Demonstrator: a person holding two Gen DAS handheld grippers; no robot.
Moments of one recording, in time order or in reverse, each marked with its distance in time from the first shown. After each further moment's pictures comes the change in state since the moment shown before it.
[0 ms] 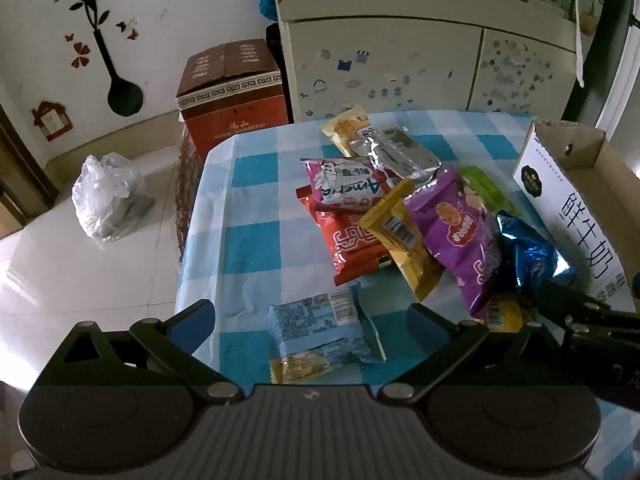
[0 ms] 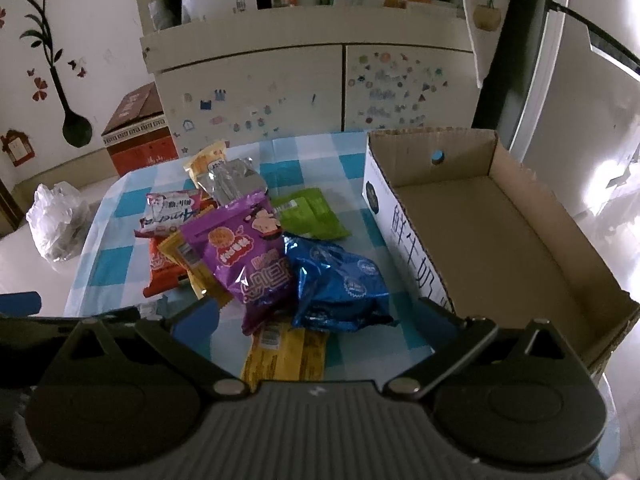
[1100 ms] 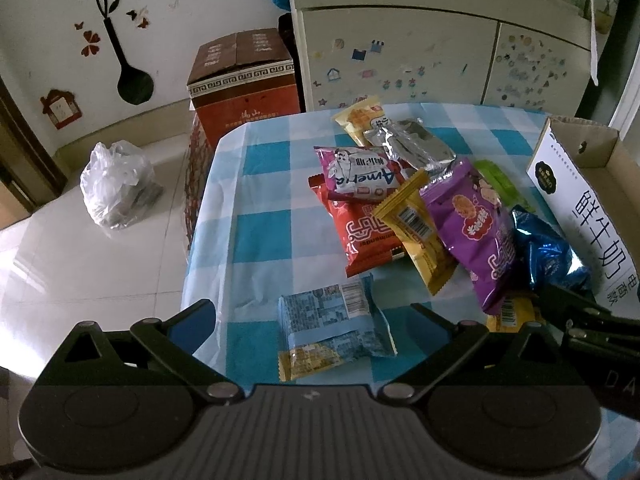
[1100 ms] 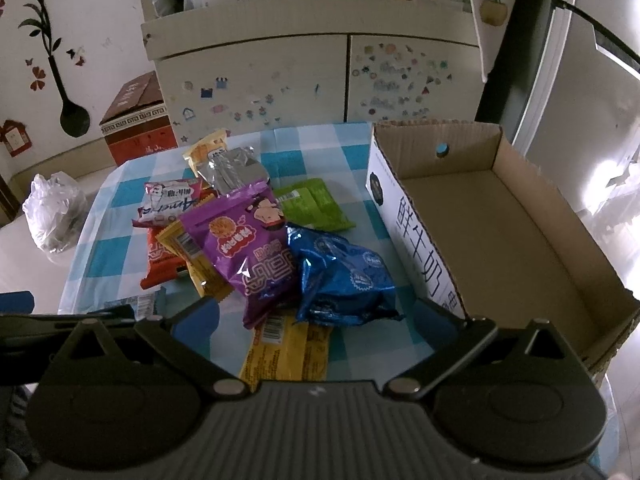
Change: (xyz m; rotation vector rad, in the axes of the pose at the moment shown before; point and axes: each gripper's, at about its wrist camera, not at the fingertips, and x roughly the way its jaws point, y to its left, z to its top) left arm 0.006 0.003 -0.001 -0.027 0.029 0.022; right arm 0.006 0.005 -0.001 -0.010 0.025 -0.009
